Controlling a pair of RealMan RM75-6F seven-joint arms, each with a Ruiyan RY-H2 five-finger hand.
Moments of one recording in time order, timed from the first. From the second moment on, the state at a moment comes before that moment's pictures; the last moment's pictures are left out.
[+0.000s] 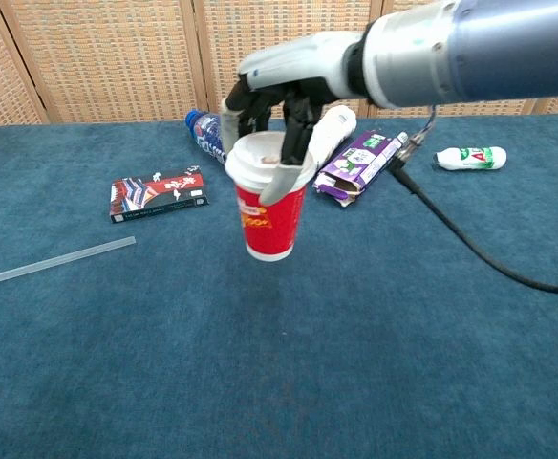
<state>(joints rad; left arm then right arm) -0.14 -1.13 -0.10 -1.56 1.37 1.40 0.04 1.20 -1.38 0.28 -1.77 -0.64 0.76 -0.52</state>
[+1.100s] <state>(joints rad) -0.14 -1.12 -0.10 -1.57 1.38 1.41 0.03 1.30 -1.49 0.17 -1.78 -0.50 0.89 -0.61</state>
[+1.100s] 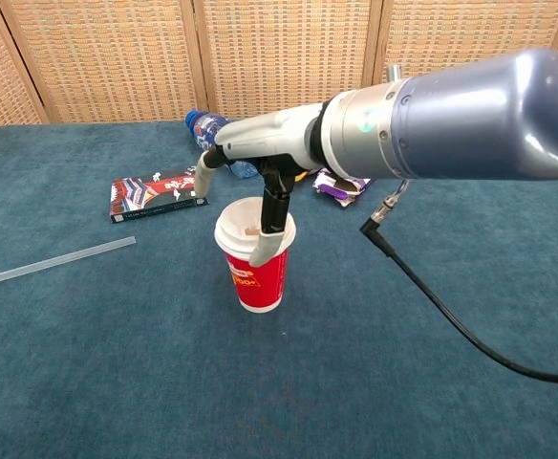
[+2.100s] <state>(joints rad) -0.21 -1.14 -0.13 -1.57 1.32 1.29 0.00 0.57 -1.05 -0.11 -1.69 -1.35 1.52 -0.21</state>
